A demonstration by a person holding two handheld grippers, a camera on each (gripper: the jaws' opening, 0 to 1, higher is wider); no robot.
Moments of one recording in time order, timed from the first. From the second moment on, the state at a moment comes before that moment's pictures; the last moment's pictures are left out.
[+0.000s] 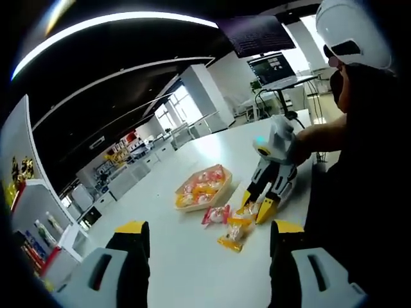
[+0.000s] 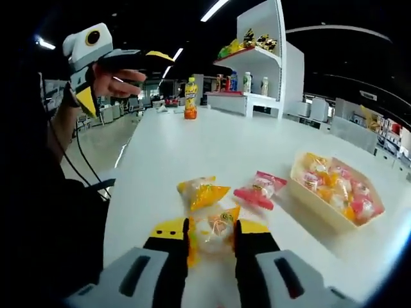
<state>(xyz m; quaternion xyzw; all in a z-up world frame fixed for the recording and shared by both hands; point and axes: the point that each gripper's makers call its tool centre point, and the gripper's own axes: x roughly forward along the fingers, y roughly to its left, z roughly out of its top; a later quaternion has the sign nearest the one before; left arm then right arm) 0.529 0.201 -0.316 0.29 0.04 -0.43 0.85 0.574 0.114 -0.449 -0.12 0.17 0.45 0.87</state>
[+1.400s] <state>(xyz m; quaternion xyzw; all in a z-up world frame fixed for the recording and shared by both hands) 0.517 0.192 -0.329 0.30 0.04 -0.44 0.85 0.538 0.015 -0.329 -0.09 0.07 0.37 0.92</state>
